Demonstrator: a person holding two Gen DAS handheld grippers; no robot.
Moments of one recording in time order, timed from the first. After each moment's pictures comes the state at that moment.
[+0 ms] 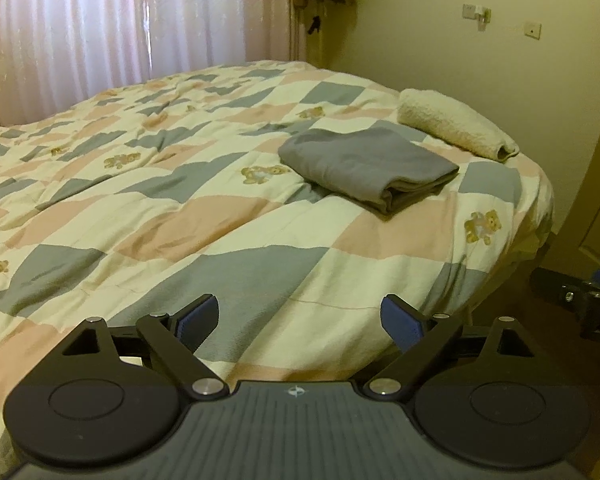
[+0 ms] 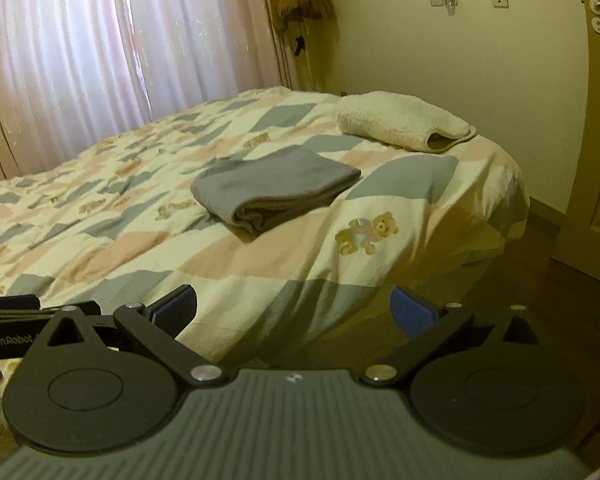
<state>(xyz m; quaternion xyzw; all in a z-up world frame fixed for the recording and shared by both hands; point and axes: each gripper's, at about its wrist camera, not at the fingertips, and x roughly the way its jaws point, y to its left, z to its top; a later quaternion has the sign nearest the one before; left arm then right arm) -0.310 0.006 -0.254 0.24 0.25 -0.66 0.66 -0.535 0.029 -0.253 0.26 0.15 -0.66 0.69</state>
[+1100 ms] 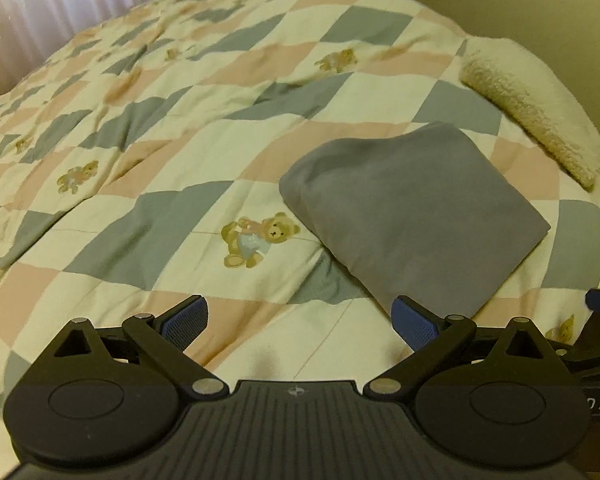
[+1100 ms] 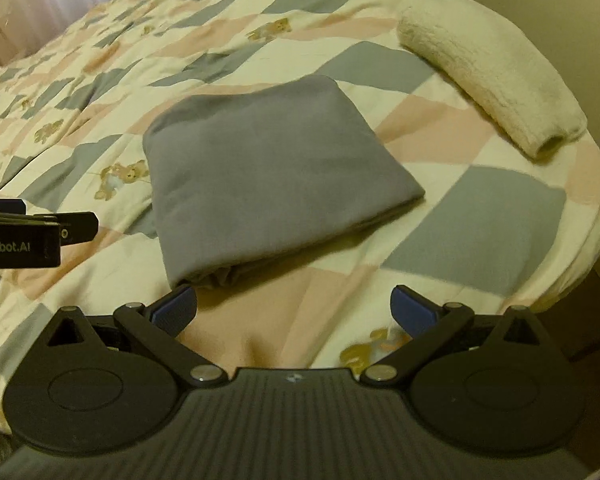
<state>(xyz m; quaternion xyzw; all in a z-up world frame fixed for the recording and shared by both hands) -0.330 -0.266 -0.224 0.38 0.36 -0.57 0.63 -0.525 -0.251 -0.245 0.37 0.37 -0.53 0.67</state>
